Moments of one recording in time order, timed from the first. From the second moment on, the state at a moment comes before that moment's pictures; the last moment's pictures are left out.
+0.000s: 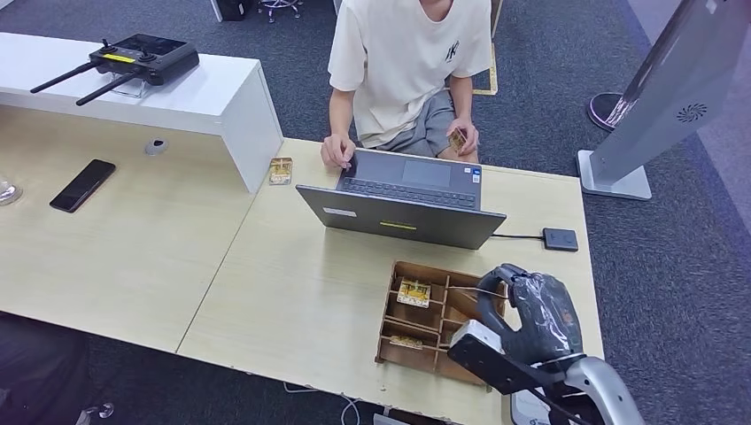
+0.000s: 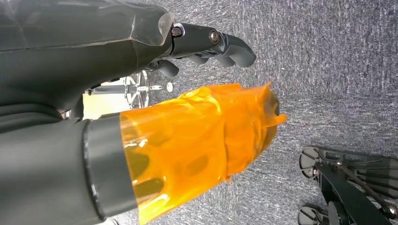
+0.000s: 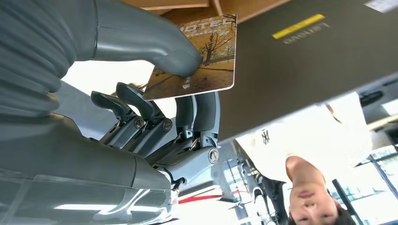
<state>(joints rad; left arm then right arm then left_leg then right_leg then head) 0.01 -0.33 1.38 -0.76 -1.45 -0.40 0.04 -0.14 -0.29 0.56 -1.74 0.71 -0.06 0.15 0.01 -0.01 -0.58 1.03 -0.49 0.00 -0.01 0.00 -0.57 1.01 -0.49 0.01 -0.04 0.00</state>
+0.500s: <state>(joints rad) 0.01 -0.33 1.38 -0.76 -1.49 -0.38 0.00 -0.10 -0.28 0.44 -1.79 0.23 0.06 -0.09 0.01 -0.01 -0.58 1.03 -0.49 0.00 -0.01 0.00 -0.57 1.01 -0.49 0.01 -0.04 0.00</state>
